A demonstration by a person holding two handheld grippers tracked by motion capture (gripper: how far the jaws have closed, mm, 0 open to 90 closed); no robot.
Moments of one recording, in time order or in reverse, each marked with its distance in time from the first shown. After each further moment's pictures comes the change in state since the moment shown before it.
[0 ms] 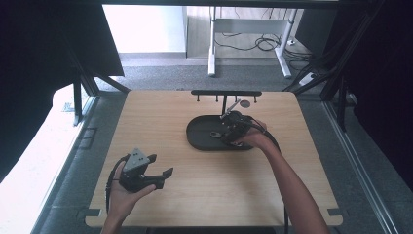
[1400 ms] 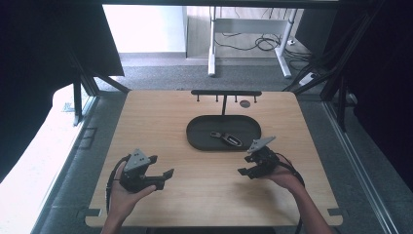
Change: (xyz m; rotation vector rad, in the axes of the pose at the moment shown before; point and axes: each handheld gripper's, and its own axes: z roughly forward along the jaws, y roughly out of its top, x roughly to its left) left arm -0.002 0.000 0.002 0.021 -0.013 0.003; right arm 0.048 -0.129 -0.030 -0.195 0.110 0.016
